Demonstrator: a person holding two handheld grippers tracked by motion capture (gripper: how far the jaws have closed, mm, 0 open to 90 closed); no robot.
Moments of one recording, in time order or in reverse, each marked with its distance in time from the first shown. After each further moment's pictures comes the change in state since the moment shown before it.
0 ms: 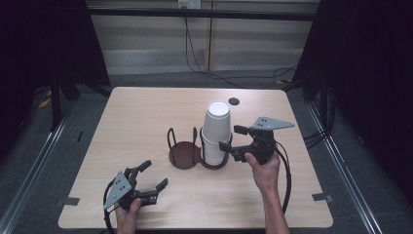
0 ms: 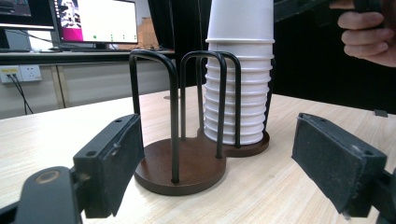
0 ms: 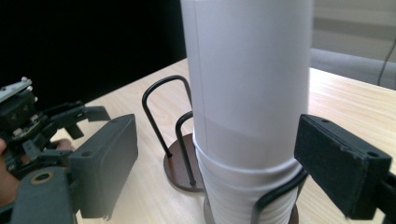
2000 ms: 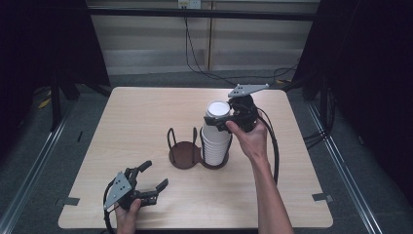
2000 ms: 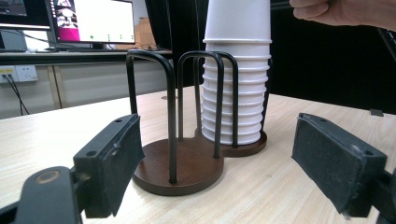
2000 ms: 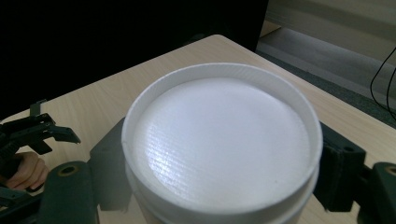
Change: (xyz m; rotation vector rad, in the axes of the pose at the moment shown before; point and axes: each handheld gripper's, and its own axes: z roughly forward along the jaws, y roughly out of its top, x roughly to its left) left arm 0.000 0.000 0.000 -0.004 -0.009 -0.011; right arm -0.014 0.072 0.049 0.135 -0.013 -0.098
